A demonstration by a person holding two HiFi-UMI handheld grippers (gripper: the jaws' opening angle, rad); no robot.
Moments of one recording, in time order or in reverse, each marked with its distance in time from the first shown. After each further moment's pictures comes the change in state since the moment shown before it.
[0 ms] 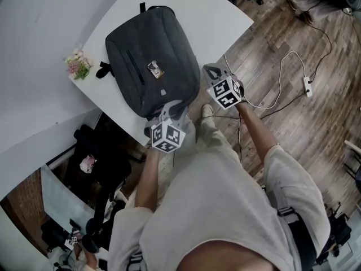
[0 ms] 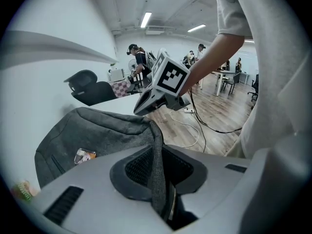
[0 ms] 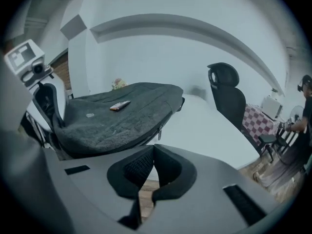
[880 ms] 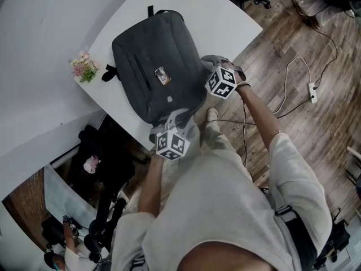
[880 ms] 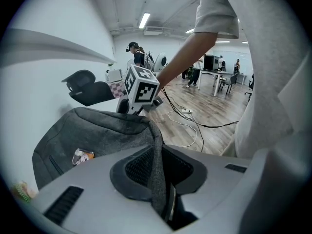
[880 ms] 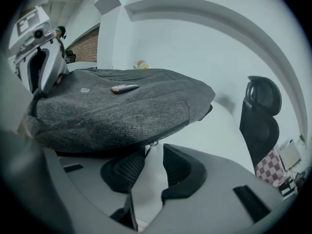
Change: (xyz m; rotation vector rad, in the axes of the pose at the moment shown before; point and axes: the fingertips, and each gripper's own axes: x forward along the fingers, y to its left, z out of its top) left arm -0.001 0.000 -0.002 0.011 -0.007 -0.028; right arm 0.072 -0.004 0.016 -0.386 0.092 0.176
